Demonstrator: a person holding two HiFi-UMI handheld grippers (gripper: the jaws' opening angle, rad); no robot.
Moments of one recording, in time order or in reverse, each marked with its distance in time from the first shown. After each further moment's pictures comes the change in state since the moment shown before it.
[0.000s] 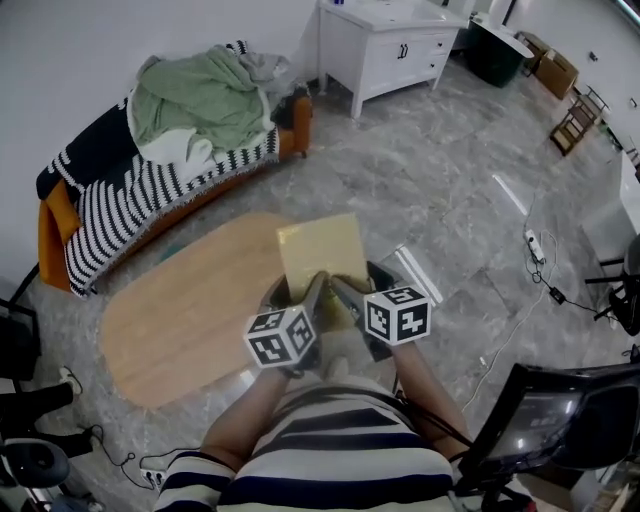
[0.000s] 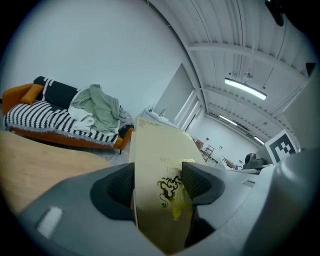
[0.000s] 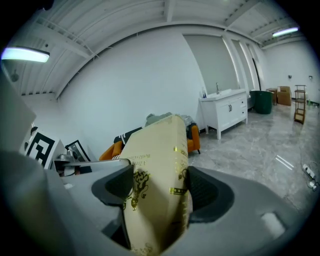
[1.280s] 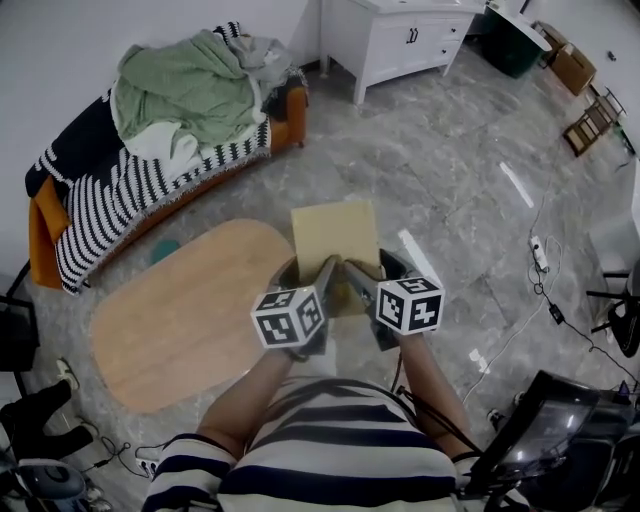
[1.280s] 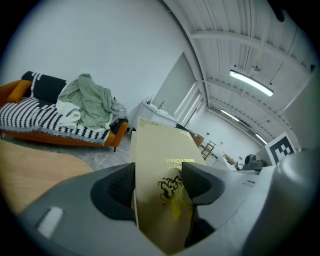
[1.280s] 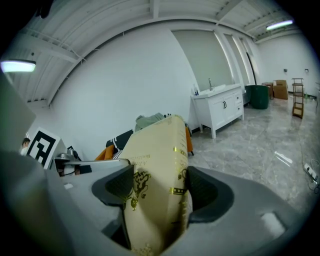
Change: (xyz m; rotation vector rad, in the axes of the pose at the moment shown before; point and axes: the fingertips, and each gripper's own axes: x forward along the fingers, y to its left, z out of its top) left arm 0.141 -0.031 0.026 0.000 0.084 -0.005; right arm 0.047 -0.123 0.059 0.060 0.012 -0.019
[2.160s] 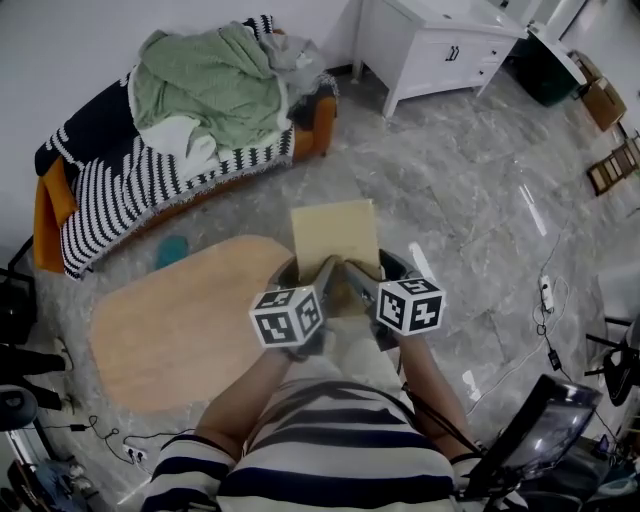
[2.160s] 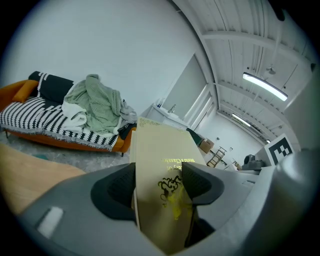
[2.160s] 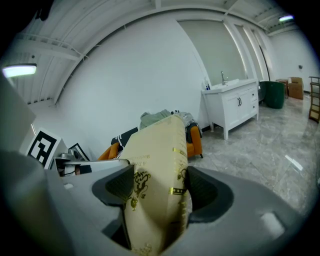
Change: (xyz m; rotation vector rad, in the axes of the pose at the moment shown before) left arm 0.061 0.059 0.069 -0.060 -0.030 0.093; right arm 0.099 -0.008 0.067 -0.045 0.059 0.100
